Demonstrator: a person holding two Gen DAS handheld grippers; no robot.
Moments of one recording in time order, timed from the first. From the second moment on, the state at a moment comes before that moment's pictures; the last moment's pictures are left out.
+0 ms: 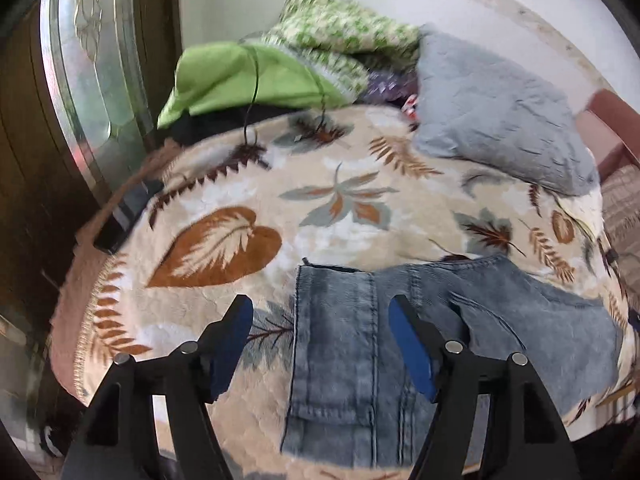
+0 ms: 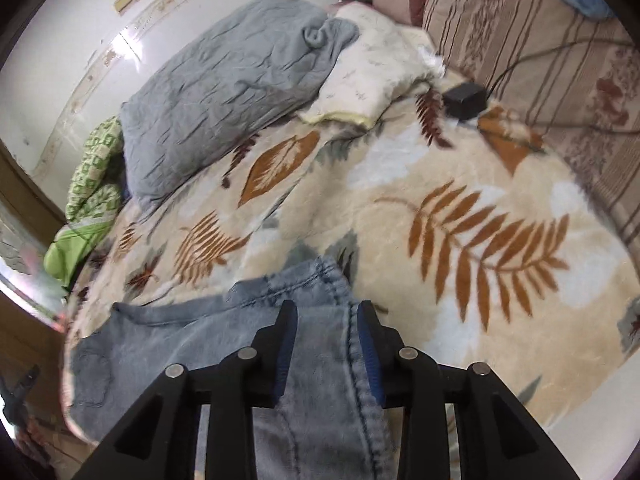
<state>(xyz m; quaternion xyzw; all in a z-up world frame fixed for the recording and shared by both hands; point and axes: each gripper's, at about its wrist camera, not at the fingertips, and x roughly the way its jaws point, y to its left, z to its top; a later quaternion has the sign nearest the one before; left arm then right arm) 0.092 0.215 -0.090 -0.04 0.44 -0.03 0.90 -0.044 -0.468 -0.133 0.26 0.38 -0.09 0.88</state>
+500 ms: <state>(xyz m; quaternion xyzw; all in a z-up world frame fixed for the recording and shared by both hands) 0.158 0.202 -0.153 -0.07 0.53 -0.03 0.84 -0.070 -0.462 -0.129 0.26 0.34 -0.13 0.90</state>
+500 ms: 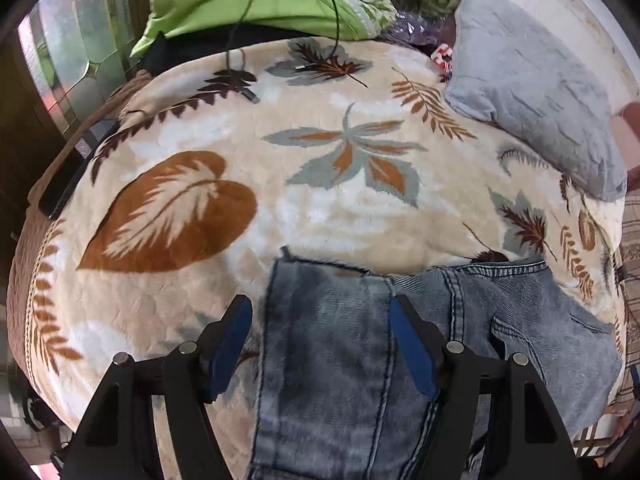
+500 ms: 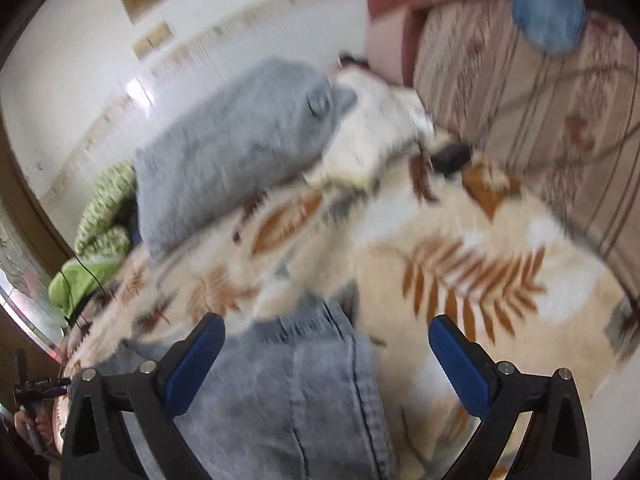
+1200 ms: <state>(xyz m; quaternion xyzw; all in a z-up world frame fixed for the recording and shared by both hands) 0.162 0.173 -0.136 -0.05 0.51 -0.04 0.86 -0.019 -0.464 -0.174 0.23 0.45 -0.07 0.86</state>
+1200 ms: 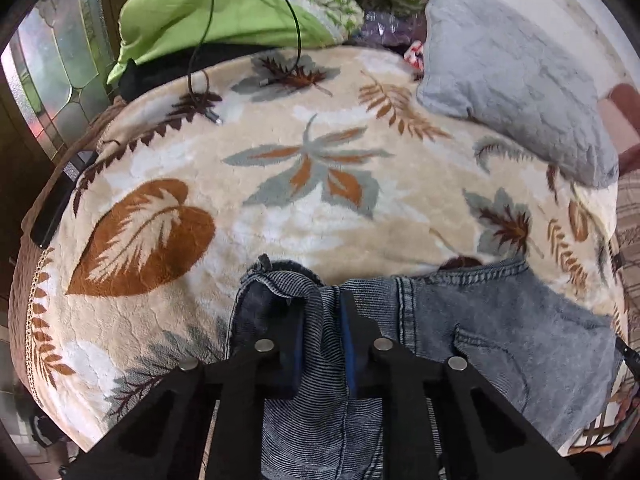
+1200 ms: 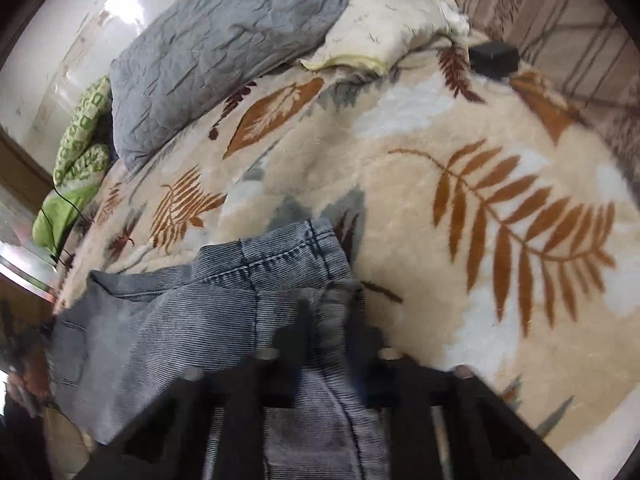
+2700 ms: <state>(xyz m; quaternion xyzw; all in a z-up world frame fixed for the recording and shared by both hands) 0.019 0.034 -0.166 -0.09 0.48 -0.24 0.84 0.157 -0.184 -0.170 0.12 0.51 0.23 0.82</state>
